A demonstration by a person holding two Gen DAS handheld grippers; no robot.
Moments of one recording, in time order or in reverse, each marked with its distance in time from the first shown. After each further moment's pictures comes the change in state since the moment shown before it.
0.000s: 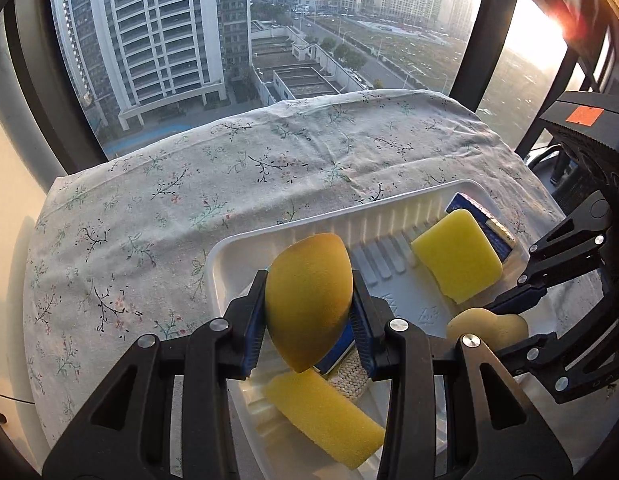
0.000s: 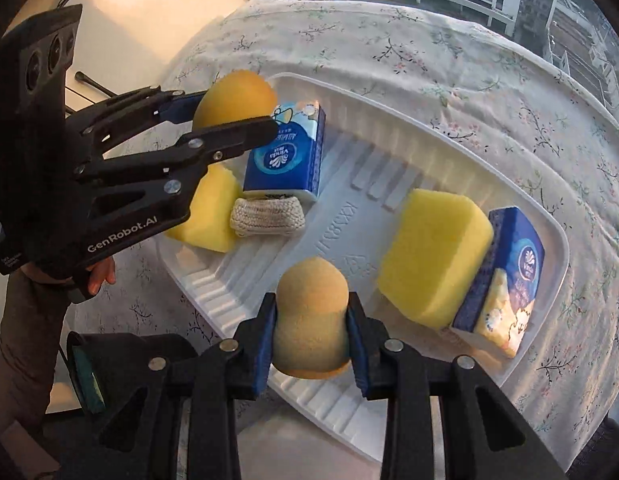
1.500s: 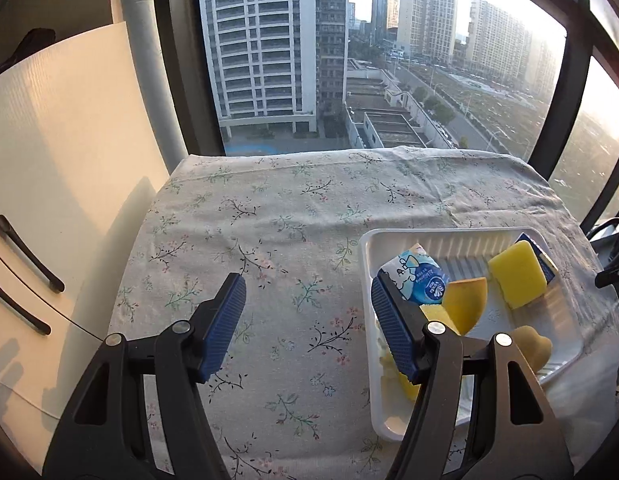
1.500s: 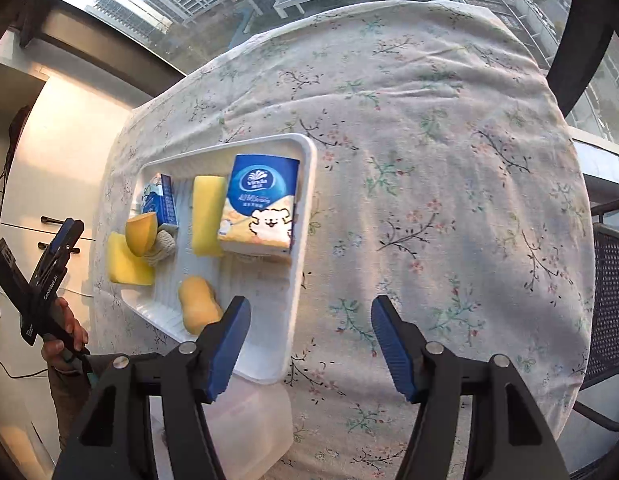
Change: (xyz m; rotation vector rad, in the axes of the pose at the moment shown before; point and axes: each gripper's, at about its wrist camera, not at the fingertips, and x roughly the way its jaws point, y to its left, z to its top) left arm -0.087 0.060 -0.059 -0.253 -0.171 0.288; right arm -0.098 -0.135 -0.145 0.554 -0.257 -0.031
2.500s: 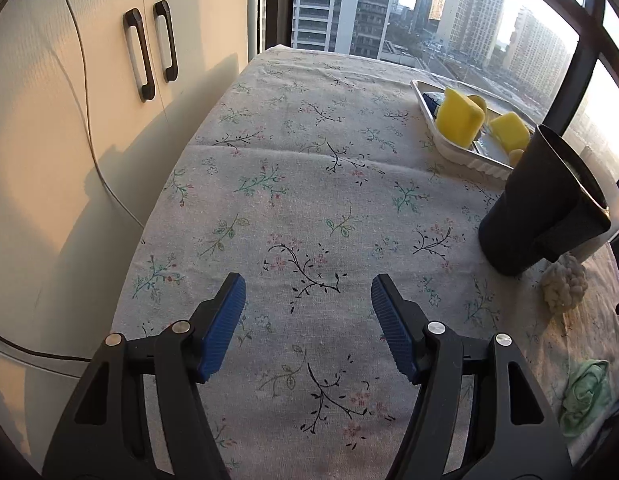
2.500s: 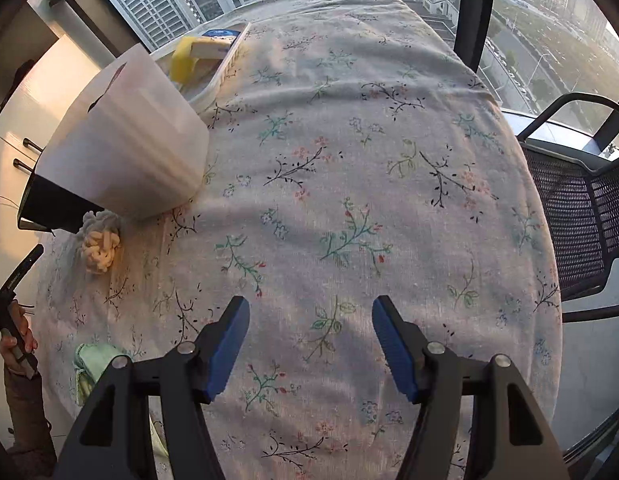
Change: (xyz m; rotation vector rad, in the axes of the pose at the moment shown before) left arm -0.124 0.063 -0.222 -0.150 0.109 0.016; right arm 0.006 -0.005 -0.277 -0.031 -0.160 -0.157
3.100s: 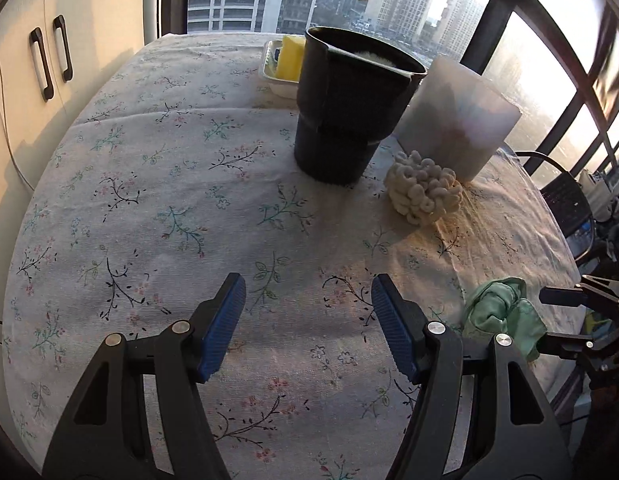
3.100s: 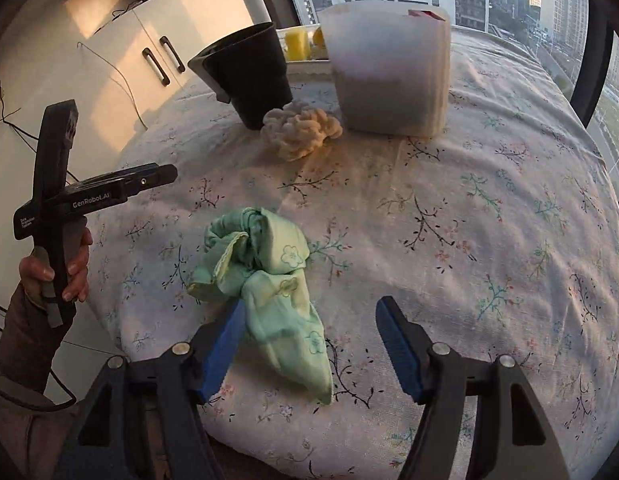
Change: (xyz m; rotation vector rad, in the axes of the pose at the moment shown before) left arm -0.030 -0.116 -0.054 0.143 0.063 -0.251; right arm -0.013 0.144 -0.096 -0.395 -0.097 0.183
